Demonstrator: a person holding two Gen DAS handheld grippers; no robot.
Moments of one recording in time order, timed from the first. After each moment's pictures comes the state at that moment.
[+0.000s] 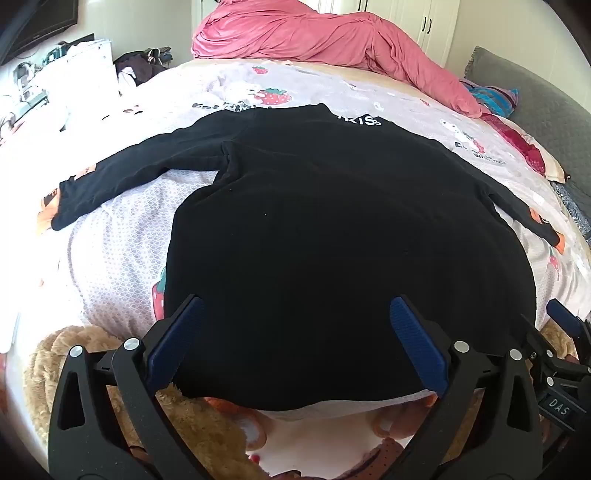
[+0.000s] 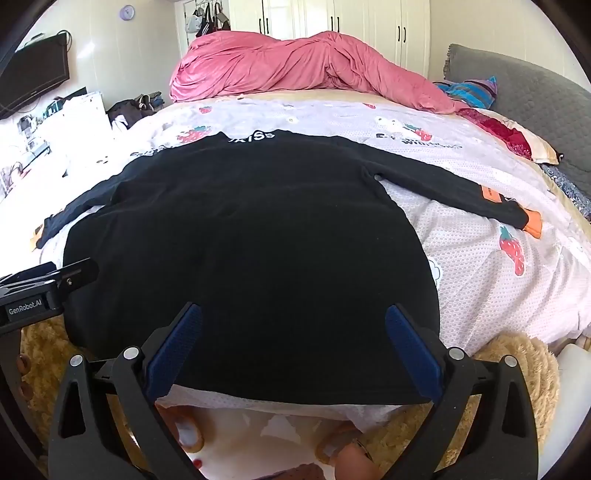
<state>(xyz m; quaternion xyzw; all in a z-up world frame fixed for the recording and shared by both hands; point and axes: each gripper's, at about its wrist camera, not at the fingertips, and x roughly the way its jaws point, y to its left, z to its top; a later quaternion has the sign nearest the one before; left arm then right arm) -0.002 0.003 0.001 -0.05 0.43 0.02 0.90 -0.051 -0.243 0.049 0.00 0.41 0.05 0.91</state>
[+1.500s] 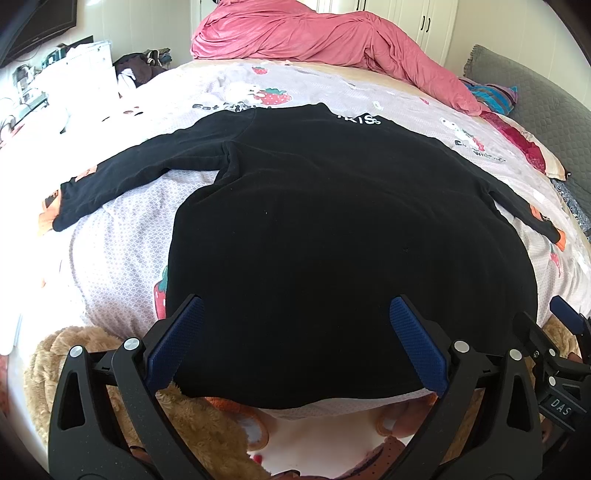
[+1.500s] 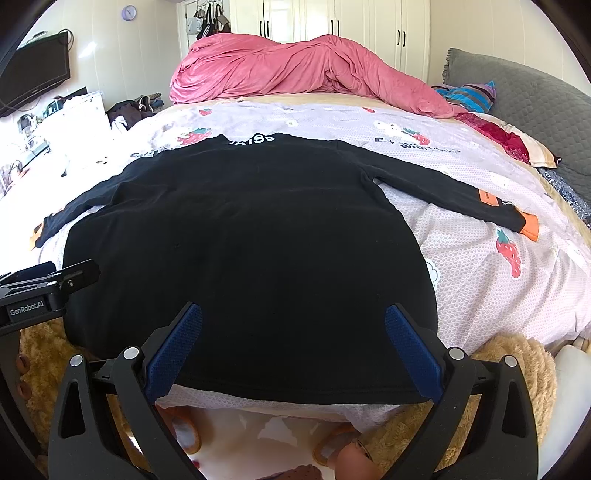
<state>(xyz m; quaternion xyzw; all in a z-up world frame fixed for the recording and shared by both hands) -0.004 0.002 0.000 -0.04 0.43 0.02 0.90 -0.054 -0.242 0.051 -0.01 0.40 0.05 0.91</state>
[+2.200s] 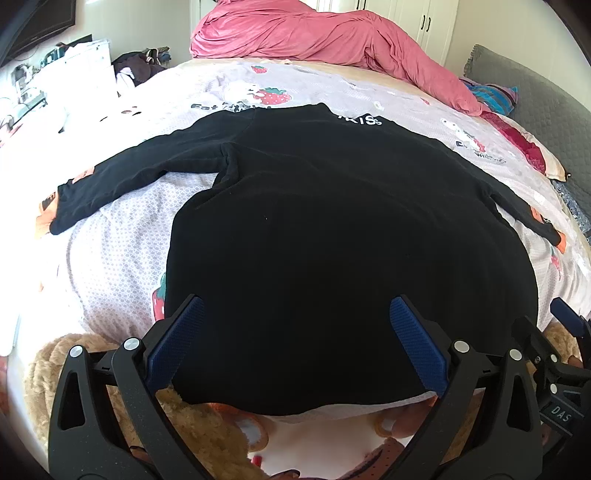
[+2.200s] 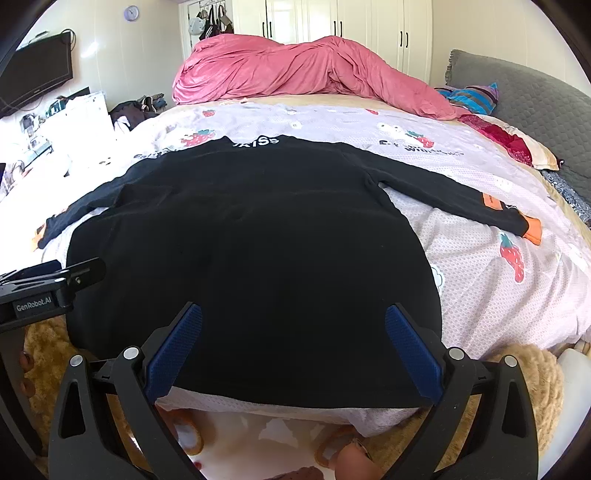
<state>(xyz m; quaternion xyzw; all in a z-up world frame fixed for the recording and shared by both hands) 0.004 0.004 0.001 -0.04 0.43 0.02 0.90 -0.049 -0.238 0.054 -0.01 0.40 0.06 0.91</state>
